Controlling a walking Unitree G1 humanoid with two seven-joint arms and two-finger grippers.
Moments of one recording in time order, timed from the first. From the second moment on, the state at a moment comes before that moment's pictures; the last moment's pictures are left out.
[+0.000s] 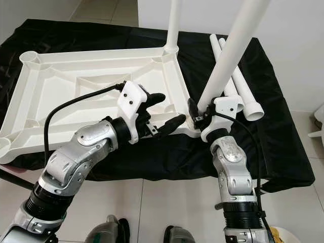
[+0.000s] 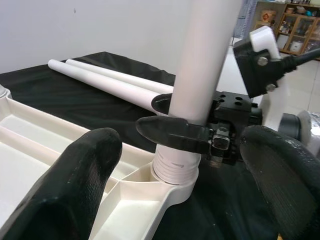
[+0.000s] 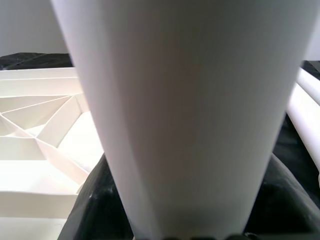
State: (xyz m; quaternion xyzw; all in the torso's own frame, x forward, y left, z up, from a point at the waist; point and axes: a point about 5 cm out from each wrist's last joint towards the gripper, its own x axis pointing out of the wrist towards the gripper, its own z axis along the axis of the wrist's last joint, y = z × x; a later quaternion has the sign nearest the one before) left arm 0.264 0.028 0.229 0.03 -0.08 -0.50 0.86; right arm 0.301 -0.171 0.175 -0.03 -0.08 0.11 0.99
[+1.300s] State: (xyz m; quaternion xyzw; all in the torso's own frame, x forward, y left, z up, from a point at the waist) left arm 0.263 0.028 0.231 0.02 -0.08 -0.50 0.86; right arm 0.323 -0.174 0.178 -0.01 -0.05 0.12 0.99
